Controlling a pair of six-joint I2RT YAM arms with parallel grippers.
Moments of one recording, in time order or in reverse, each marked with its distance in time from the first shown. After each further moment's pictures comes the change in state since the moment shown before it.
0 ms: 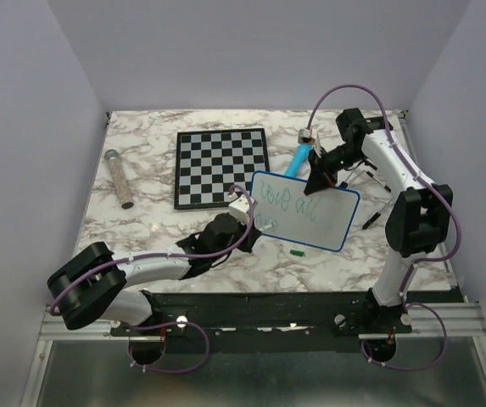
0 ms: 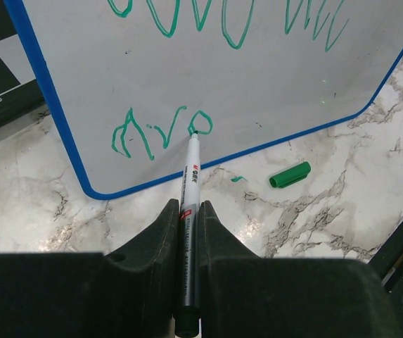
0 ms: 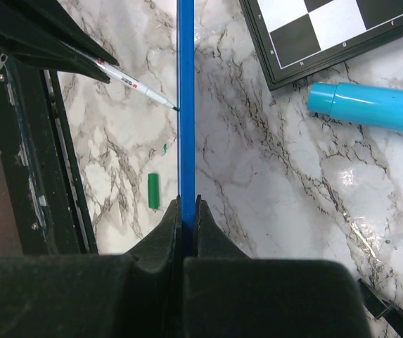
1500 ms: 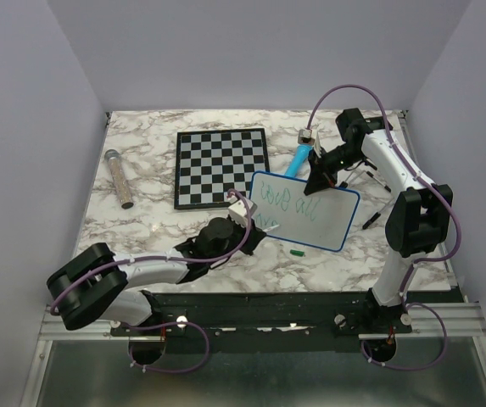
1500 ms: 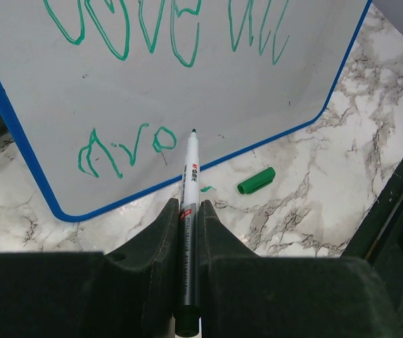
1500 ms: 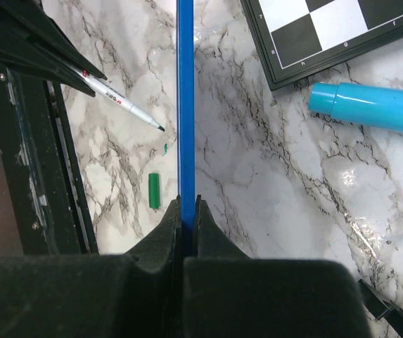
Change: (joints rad) left arm -0.014 -0.013 -0.061 0.166 0.071 0.013; right arm 0.000 0.000 0.000 -0.001 0.000 0.000
